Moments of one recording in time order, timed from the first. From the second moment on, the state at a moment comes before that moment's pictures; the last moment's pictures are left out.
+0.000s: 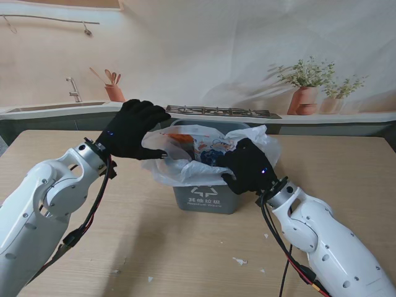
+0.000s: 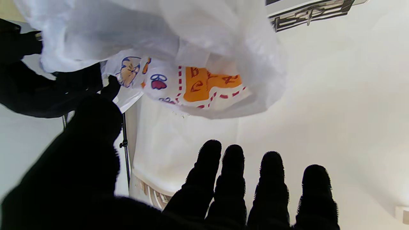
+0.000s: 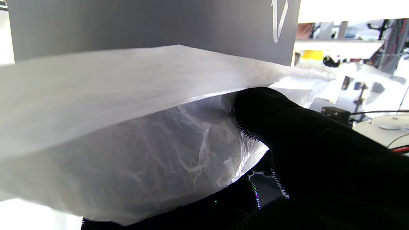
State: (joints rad) left arm 1.33 -1.05 -1.29 -1.72 0.94 -0.39 -0.03; right arm -1.47 -1.06 1.19 -1.59 -1.16 -0.44 -0.47; left_hand 0.47 -0.39 0.45 -0.04 0.32 0.24 0.38 0.26 0.25 0.16 0.44 0.32 0.12 0.22 0.39 0.47 -0.07 0.32 0.51 0.26; right_hand 0.54 -0.76 1.17 -0.29 0.74 -0.09 1.13 0.48 1.01 0.04 1.20 0.66 0.91 0.14 1.07 0.53 0.25 0.23 1.08 0.33
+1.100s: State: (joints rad) left arm 1.04 -1.13 -1.00 -1.40 0.69 -0.04 0.11; right arm -1.44 -1.06 1.18 -1.55 -1.16 -0.50 -0.48; left_hand 0.87 -0.37 0.47 -0.11 0.62 0.00 1.07 0.52 0.62 0.10 0.70 0.58 0.33 0.22 0.62 0.55 -0.08 0.34 0.72 0.35; right_hand 0.53 -0.76 1.18 -0.29 0.74 -0.08 1.13 0.47 1.01 0.04 1.20 0.67 0.91 0.13 1.08 0.53 0.24 0.23 1.08 0.33
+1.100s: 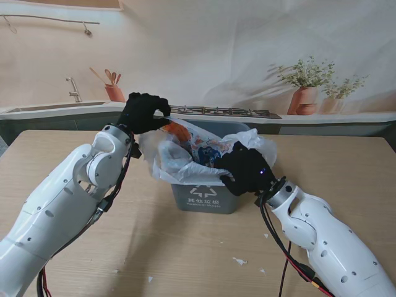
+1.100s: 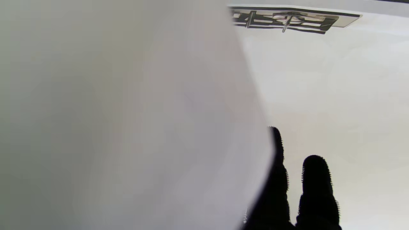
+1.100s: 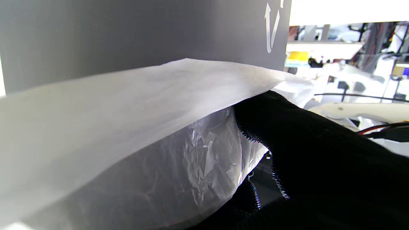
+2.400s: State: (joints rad) left arm 0.96 -1.18 -0.95 -1.33 0.51 0.10 0.07; right arm -1.44 -1.06 1.19 -1.54 -1.16 -0.54 -0.46; left_hand 0.84 -0.42 0.58 -0.15 0.73 0.06 1.03 0.56 0.74 0.11 0.65 0.64 0.40 0.24 0.62 0.56 -0.08 0.37 0.75 0.37; right_hand 0.52 -0.75 1.21 -0.29 0.74 -0.07 1.13 0.52 0.98 0.04 1.20 0.72 0.88 0.13 1.09 0.53 0.21 0.21 1.08 0.33
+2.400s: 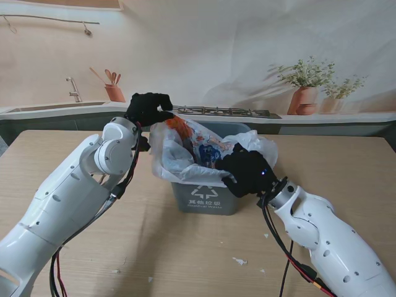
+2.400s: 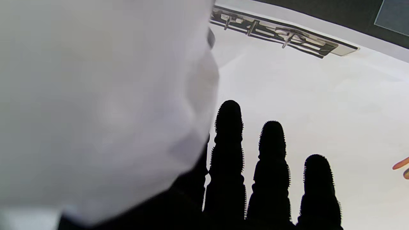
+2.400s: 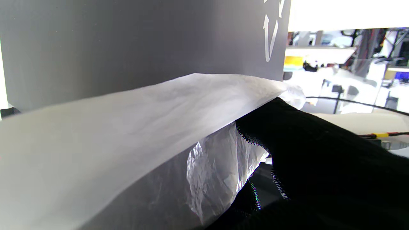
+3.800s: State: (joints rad) left arm 0.79 -1.25 -0.70 -0.93 0.37 0.09 0.05; right arm -1.41 -1.05 1.17 -1.50 -1.16 -0.56 -0.49; left_hand 0.78 -0.39 0.58 -0.19 0.75 0.06 1.02 0.53 0.75 0.12 0.64 0.64 0.42 0.25 0.62 0.57 -0.08 0.38 0.72 0.36; right_hand 0.52 -0.74 1.21 -0.29 0.71 -0.07 1.13 0.57 0.96 0.04 1.20 0.74 0.87 0.13 1.09 0.54 0.18 0.20 1.01 0.31
